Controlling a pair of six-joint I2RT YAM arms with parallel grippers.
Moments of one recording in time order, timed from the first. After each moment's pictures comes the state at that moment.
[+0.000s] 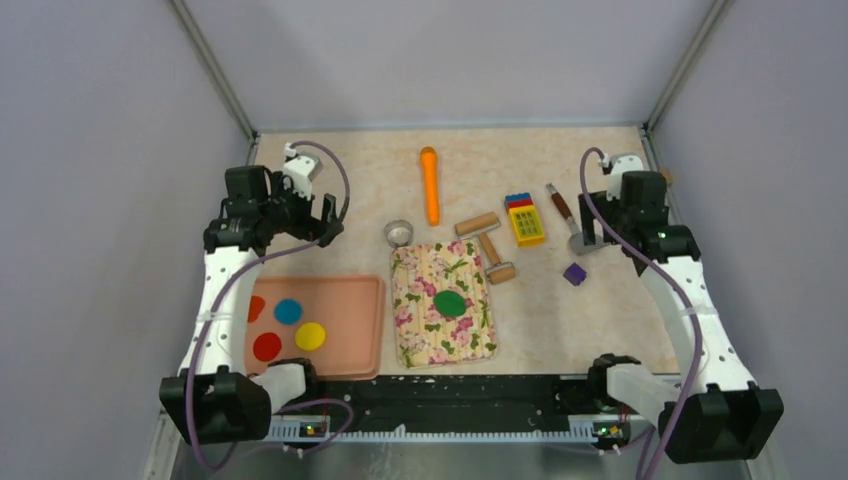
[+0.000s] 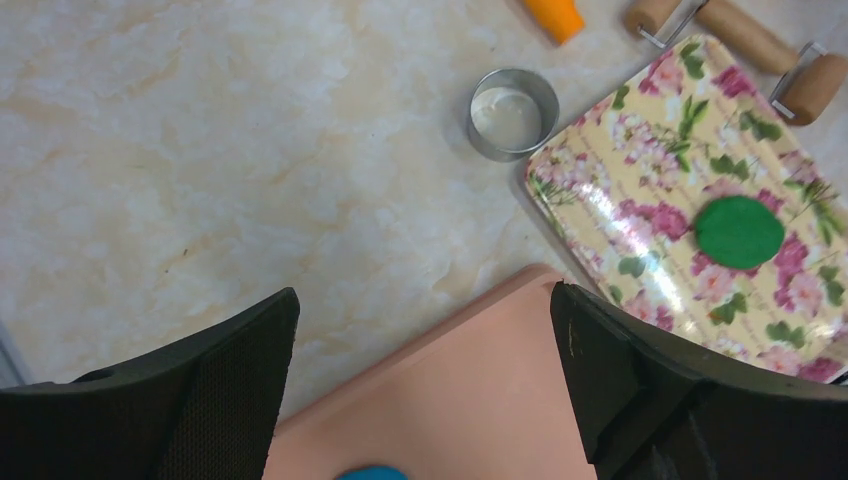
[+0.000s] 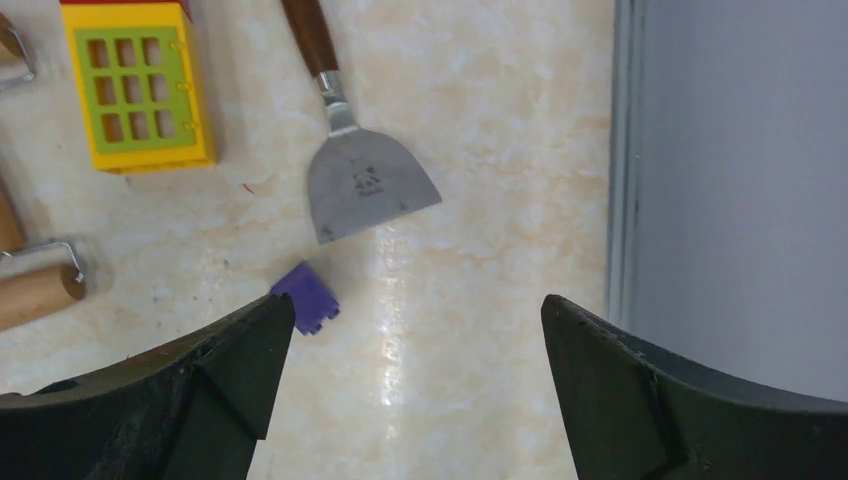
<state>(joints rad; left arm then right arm) 0.08 1.13 1.11 -0.66 0.54 0.28 0.06 1.00 1.01 -0.71 0.23 -0.19</state>
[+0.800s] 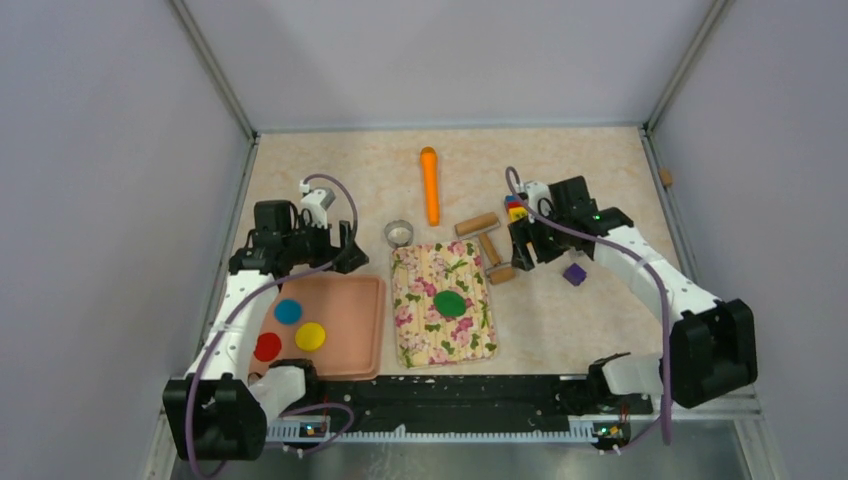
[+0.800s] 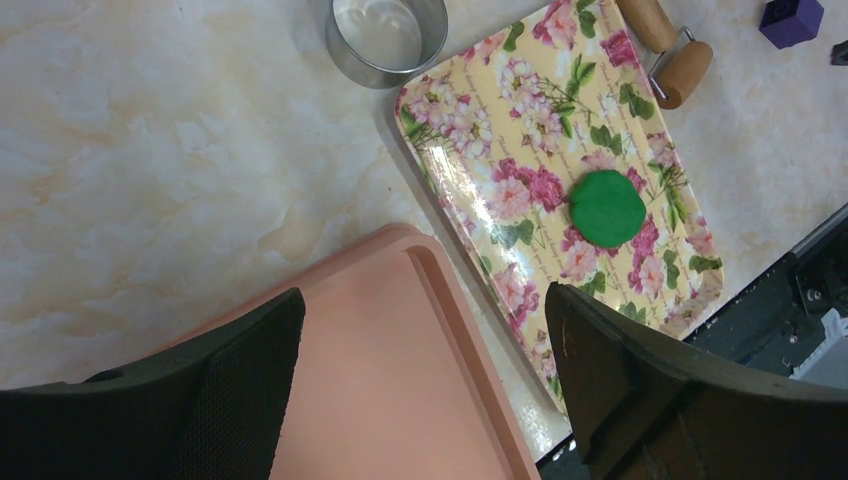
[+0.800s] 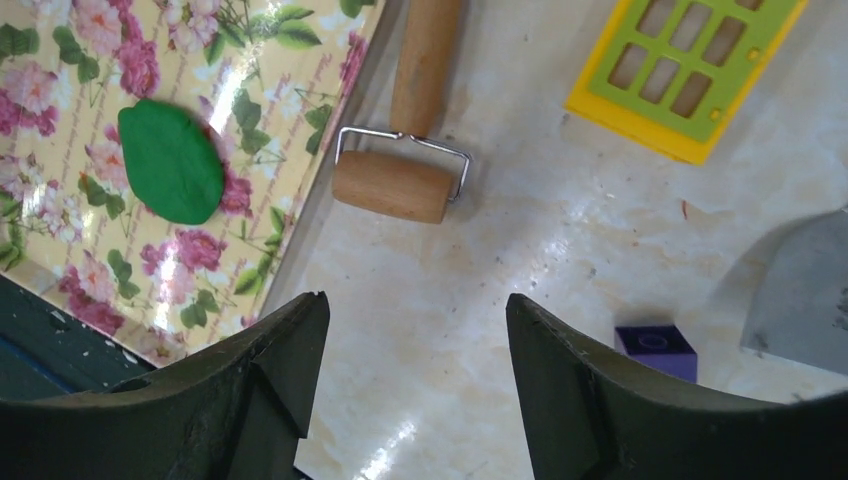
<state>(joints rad) 0.01 1.06 0.82 -0.56 0.61 0.03 0.32 1.28 0.99 -0.69 -0.30 -0.13</state>
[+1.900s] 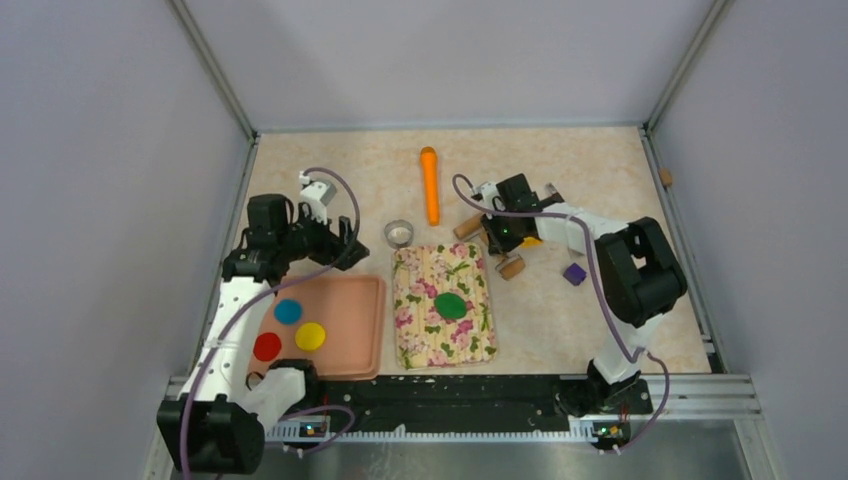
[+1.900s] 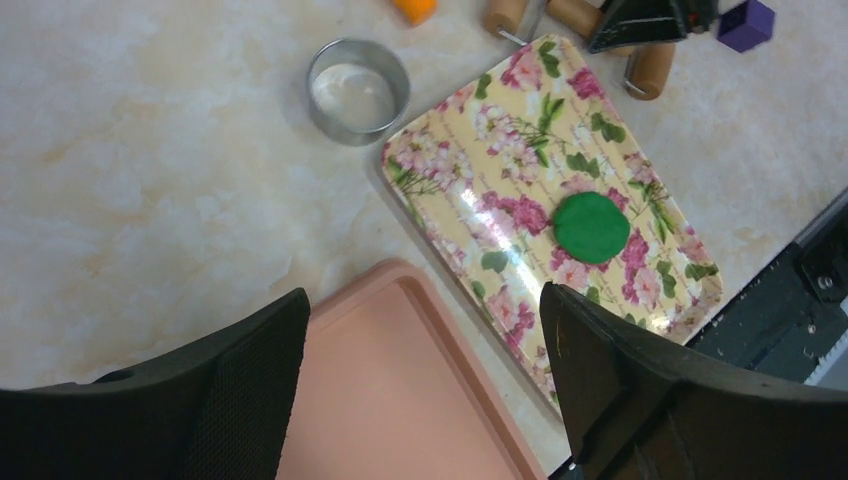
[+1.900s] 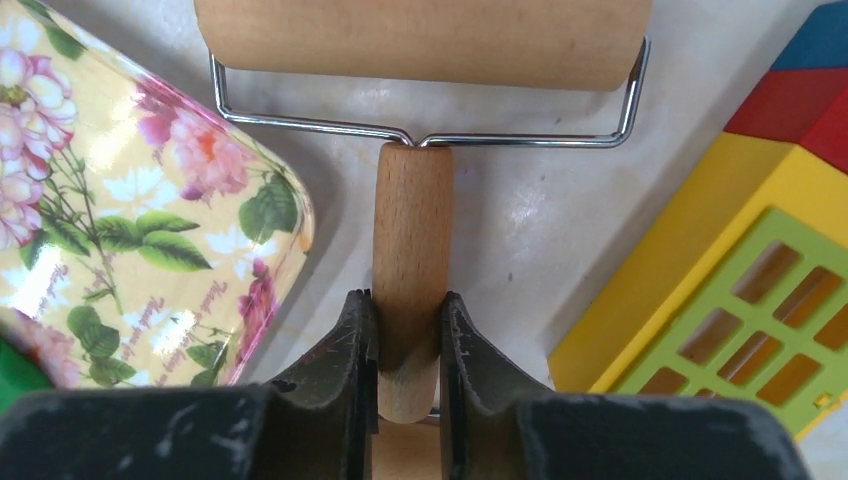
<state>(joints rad) 0.01 0.99 0.86 -0.56 0.64 0.06 0.47 1.80 1.12 -0.35 -0.14 -0.15</state>
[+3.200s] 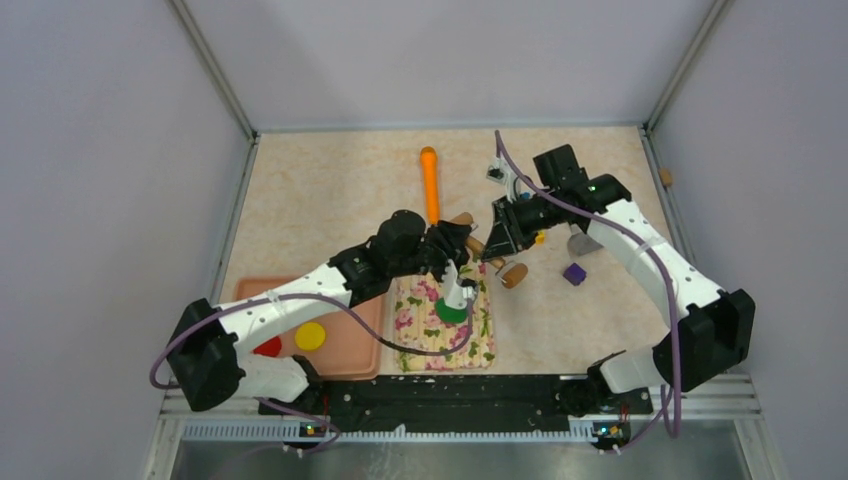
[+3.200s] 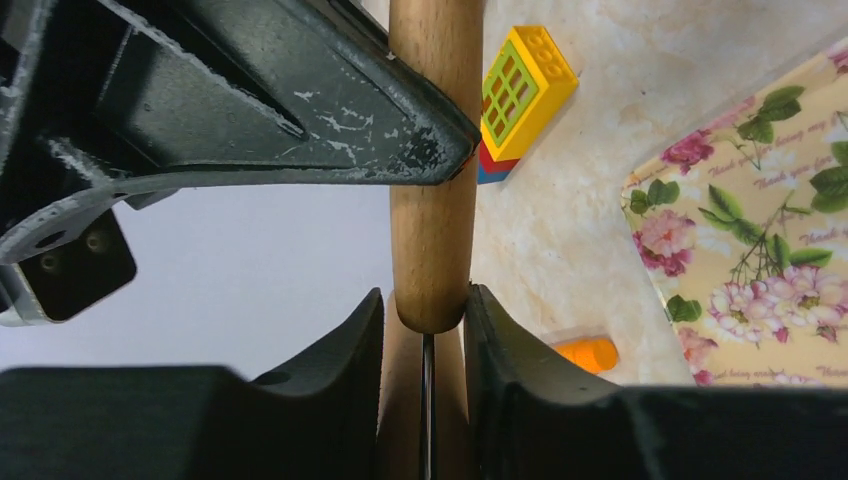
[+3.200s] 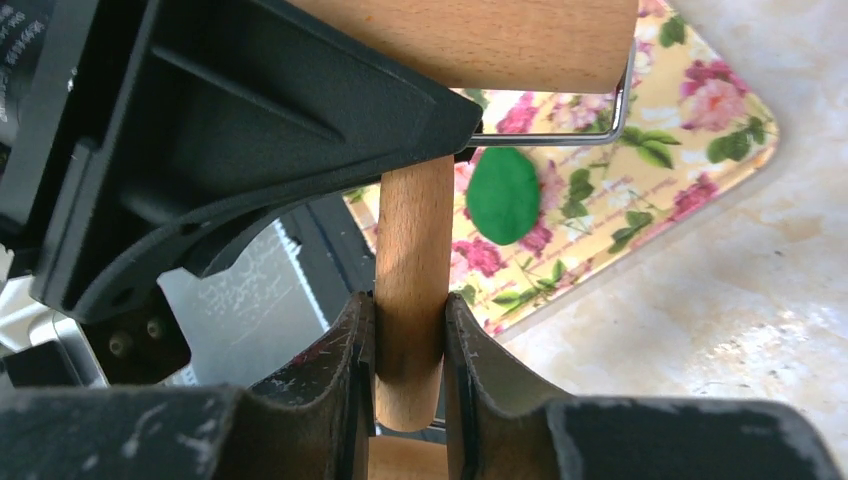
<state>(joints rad) -0.89 1.29 0.93 -0.03 0.27 1.44 0.46 1.39 1.32 -0.92 -0.78 -0.03</state>
